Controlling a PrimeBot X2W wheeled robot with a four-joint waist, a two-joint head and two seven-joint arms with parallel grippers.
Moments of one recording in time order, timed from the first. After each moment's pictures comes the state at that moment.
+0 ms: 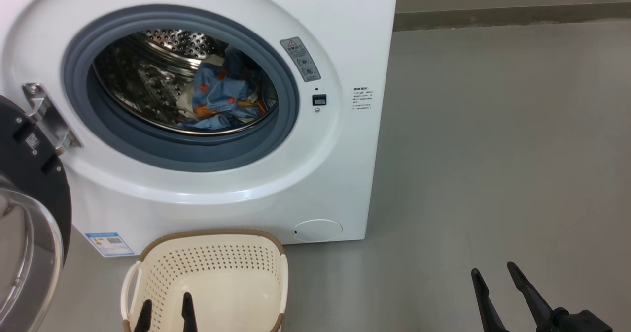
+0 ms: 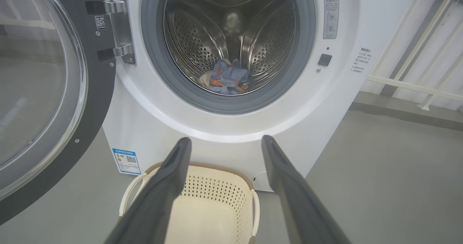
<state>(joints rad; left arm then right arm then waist) 0.21 0.05 -0.16 -0.01 -0.31 0.18 -0.26 0.18 -0.09 0.02 0.01 0.21 0.13 -0.26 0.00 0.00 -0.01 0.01</state>
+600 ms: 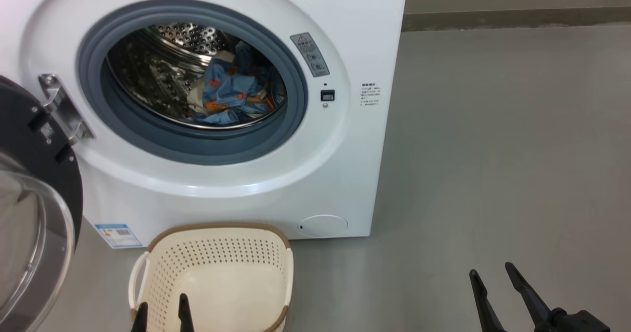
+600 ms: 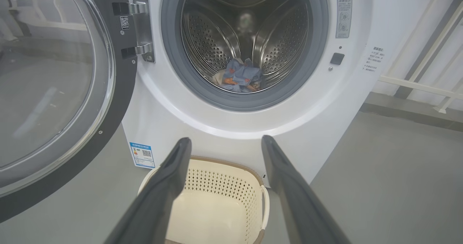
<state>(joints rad) 0.21 0.05 -0.16 0.00 -0.31 0.22 -0.26 0.18 -0.09 0.03 0.02 0.21 0.13 -0.26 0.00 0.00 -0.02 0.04</state>
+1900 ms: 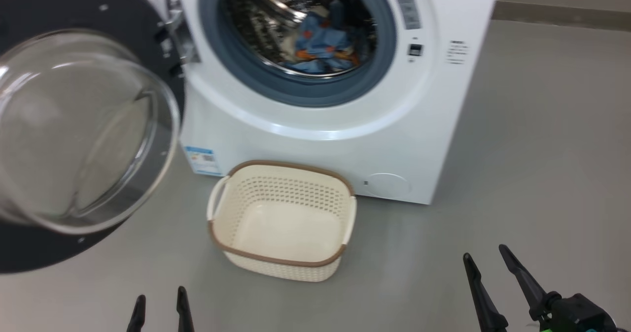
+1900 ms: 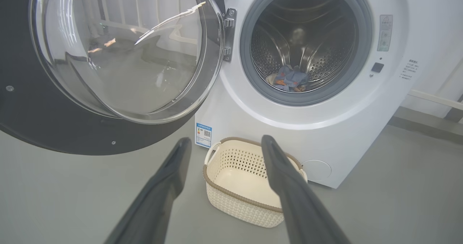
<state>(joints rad) 0.21 0.05 -0.15 -0.04 -0.30 0.22 -0.26 0.13 -0.11 0.06 0.01 0.21 0.13 -0.26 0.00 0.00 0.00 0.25</state>
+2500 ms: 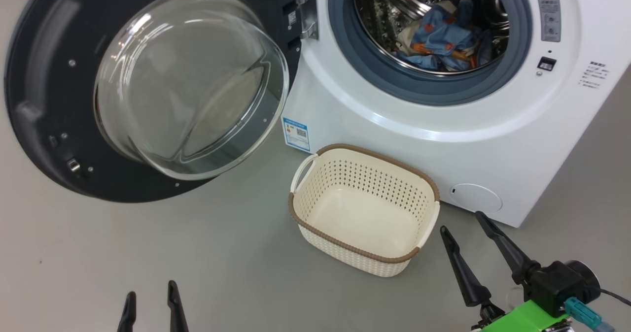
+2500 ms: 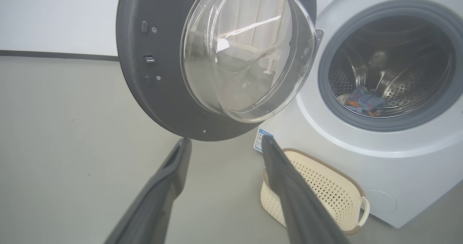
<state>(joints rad) 0.21 0.05 -0.15 -0.08 -0.33 0.26 -0.26 0.00 -0.20 0.17 0.02 0.21 0.13 -0.26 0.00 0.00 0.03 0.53</state>
